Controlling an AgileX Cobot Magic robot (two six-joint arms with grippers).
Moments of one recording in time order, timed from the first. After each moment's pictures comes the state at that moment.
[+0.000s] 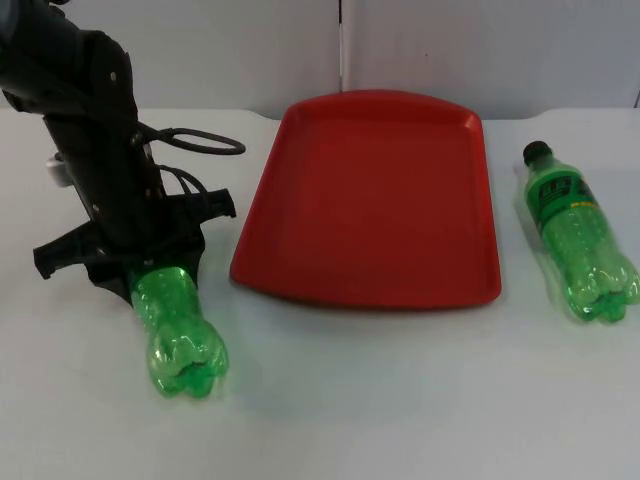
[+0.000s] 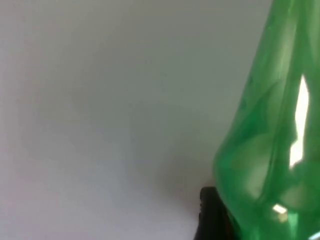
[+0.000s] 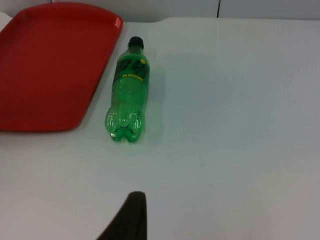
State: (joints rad) right arm 0.10 0.00 -0.52 -0.06 1.08 0.02; left arm -0.24 2.20 -1.35 -0.06 0.66 -0.62
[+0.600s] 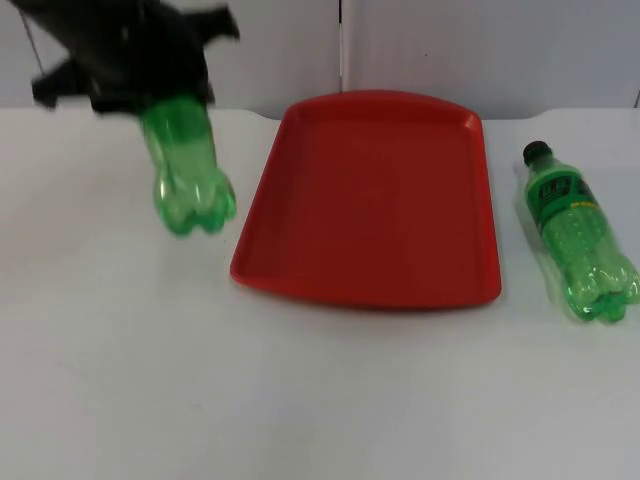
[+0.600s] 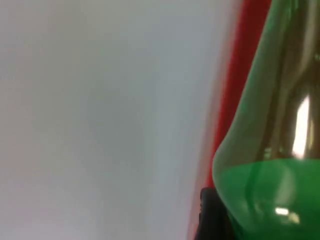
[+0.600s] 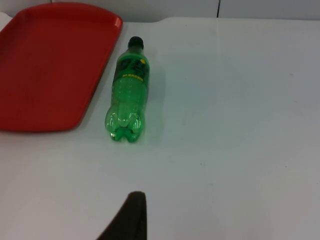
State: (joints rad) right arm 0.10 0.00 -0.52 -0.06 1.08 0.02; left arm -0.24 1.90 -1.35 -0.15 0.37 -0.33
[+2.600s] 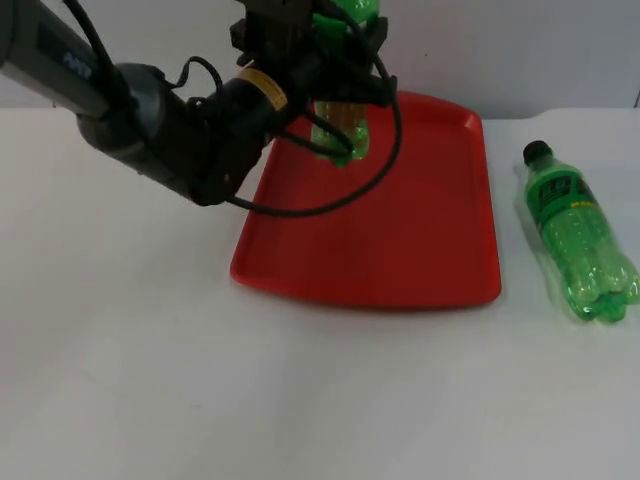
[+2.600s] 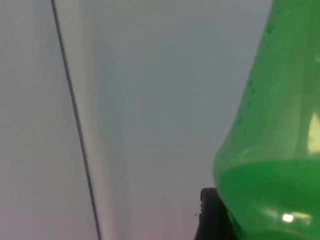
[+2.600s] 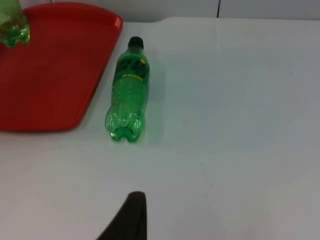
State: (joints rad) right arm 0.10 0.00 -0.52 -0.06 1.08 0.02; left arm -0.40 2.44 -1.50 0.21 -1.03 -0.05
